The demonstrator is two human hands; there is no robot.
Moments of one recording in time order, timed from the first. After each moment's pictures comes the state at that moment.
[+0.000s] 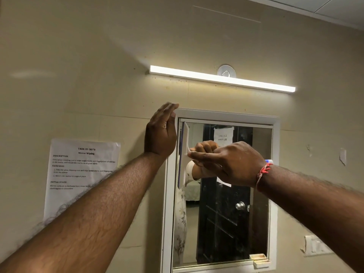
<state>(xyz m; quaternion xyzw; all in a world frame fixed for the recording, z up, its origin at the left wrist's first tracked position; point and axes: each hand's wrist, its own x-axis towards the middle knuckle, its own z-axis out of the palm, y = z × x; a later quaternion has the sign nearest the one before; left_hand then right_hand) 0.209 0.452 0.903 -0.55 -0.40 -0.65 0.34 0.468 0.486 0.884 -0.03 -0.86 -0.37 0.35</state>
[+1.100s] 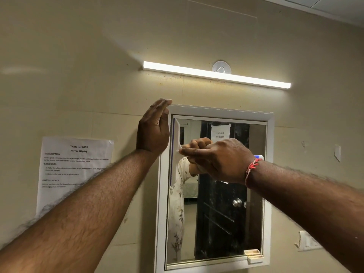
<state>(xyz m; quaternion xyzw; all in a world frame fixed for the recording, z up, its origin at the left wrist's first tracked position) 0.212 0.445 0.904 -0.54 -0.42 -0.63 0.36 0.461 0.485 0.883 -0.02 -0.86 -0.37 0.36</state>
